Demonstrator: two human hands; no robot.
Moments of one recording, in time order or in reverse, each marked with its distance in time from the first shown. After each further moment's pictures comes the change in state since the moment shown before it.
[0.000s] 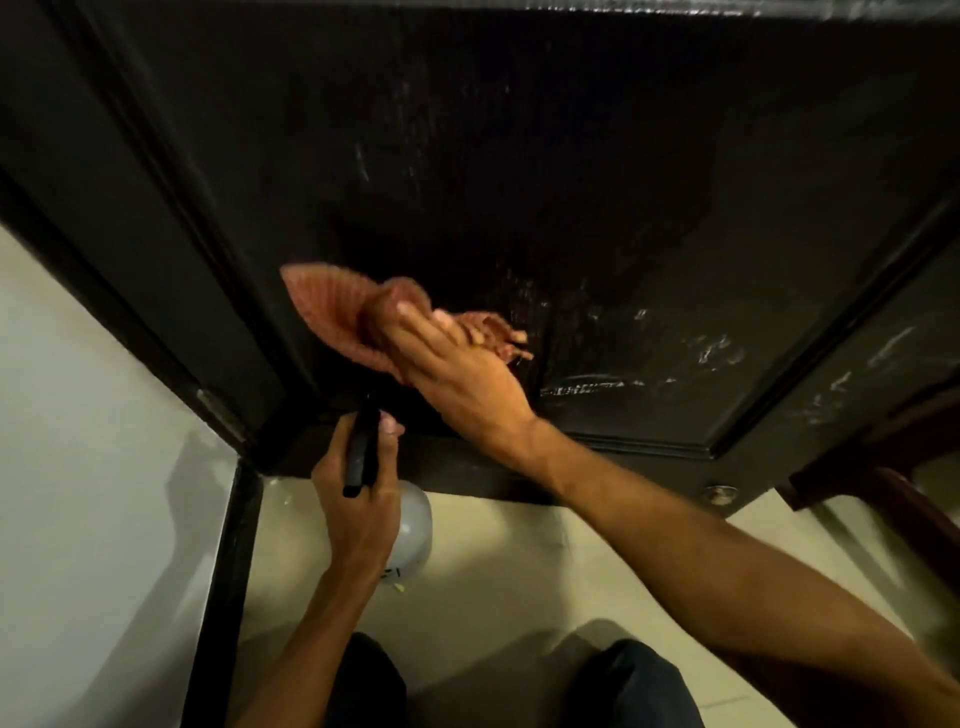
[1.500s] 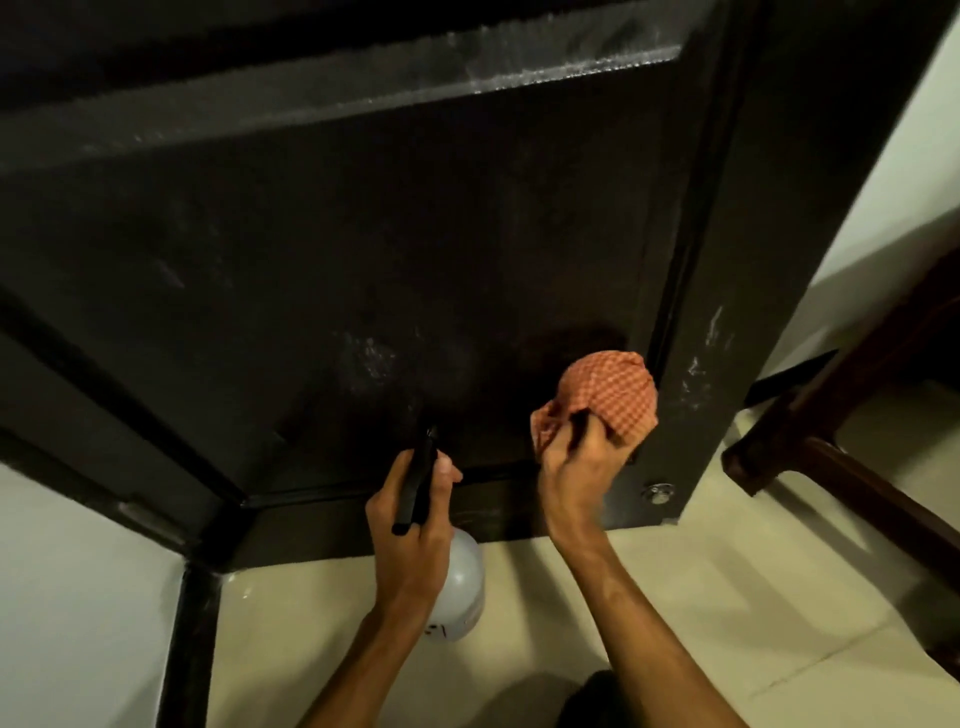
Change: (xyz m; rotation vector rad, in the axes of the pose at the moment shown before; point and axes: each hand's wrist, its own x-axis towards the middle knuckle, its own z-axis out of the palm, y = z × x) left_hand -0.051 0.065 0.112 -0.065 -0.341 0.001; right_hand -0.171 0.047 -0.018 0.475 0.425 1.540
